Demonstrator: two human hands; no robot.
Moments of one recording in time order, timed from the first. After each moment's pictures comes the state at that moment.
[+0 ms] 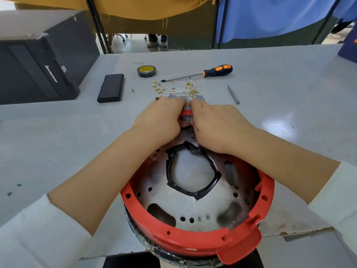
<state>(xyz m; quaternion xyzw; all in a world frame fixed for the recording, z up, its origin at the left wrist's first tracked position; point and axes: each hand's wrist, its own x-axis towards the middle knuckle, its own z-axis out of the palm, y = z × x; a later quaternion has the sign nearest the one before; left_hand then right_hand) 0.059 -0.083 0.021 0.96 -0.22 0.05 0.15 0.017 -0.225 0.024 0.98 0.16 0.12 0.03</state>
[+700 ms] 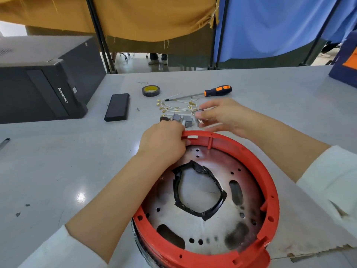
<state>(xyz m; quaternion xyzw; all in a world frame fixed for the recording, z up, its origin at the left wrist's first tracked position) 0.052 -0.081 0.023 0.97 -0.18 0.08 0.11 0.074 -0.249 0.050 0.81 -0.07 -0.07 -0.57</state>
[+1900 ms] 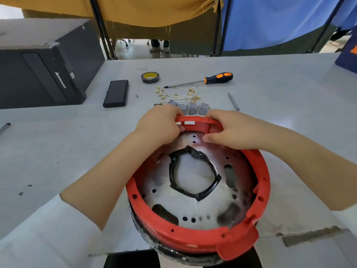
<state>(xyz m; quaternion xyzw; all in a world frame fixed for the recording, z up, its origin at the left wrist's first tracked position) 0.053 -0.078 0.034 0.97 -0.17 0.00 0.17 0.010 -0.257 0.047 0.97 0.10 -0.09 -0.19</state>
